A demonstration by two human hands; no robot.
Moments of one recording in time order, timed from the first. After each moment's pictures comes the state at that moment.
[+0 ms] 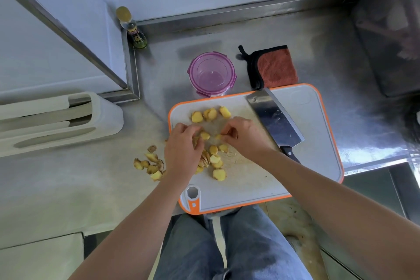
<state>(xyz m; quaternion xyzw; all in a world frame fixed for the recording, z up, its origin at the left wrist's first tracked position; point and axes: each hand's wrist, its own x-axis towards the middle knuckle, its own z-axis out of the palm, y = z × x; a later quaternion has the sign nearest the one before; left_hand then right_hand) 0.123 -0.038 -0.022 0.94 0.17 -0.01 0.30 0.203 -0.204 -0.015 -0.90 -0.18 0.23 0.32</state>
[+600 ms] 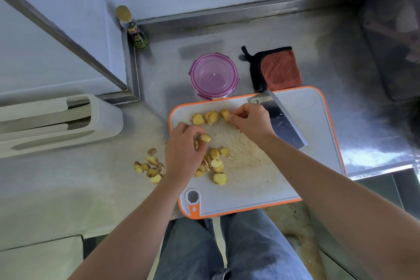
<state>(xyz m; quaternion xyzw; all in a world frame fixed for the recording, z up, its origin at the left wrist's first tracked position) 0.130 -0.035 -0.021 0.93 0.16 -0.01 0.33 0.241 -0.196 -0.017 -0.87 0.04 0.23 0.43</state>
